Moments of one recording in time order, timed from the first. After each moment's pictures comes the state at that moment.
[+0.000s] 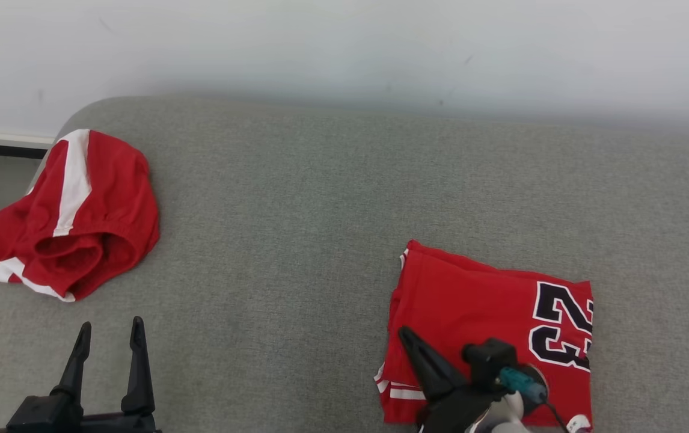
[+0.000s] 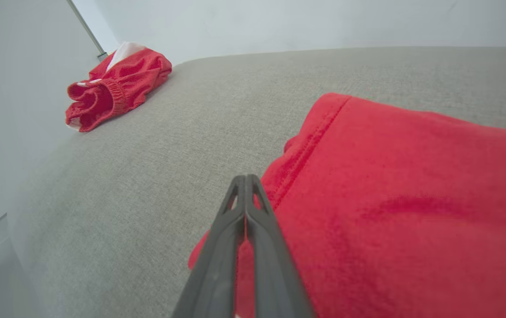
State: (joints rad) left arm -0.05 0.11 0.08 0.18 -0.21 -0.13 -0.26; right arm -0.33 -0.05 0.53 0.65 0.39 0.13 -0.26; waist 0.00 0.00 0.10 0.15
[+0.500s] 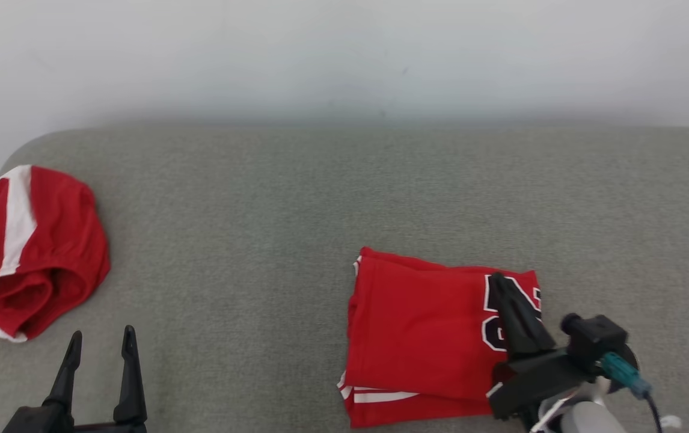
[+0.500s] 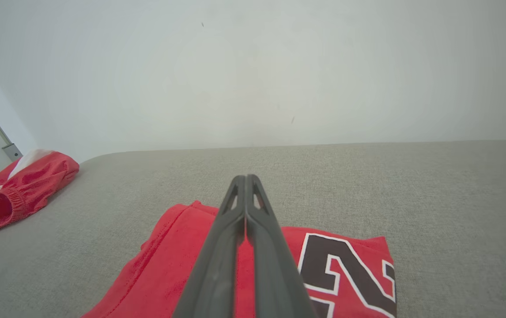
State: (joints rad) left arm -0.02 0.11 0.10 0.16 -0.19 -0.13 -0.26; right arm -0.24 -0.10 0.23 0.39 0.29 0.13 -0.26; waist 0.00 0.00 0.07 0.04
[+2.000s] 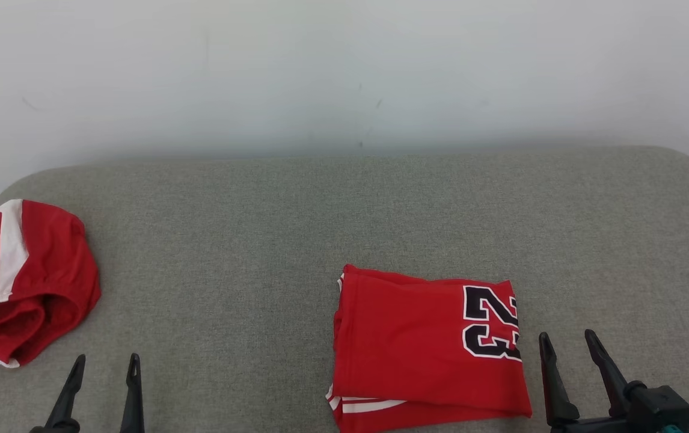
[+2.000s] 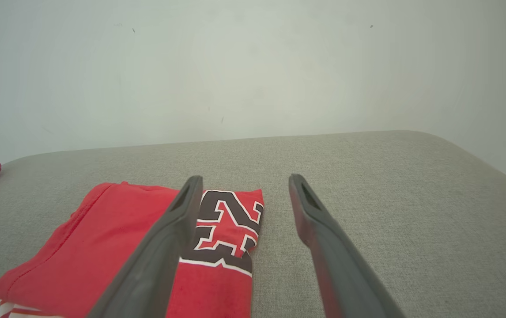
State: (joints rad) left arm 0.04 0.16 0.08 0.15 -0.10 -0.13 -0.26; right arm 0.02 -0.08 0.02 0.21 0.16 0.13 -0.25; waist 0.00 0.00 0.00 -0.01
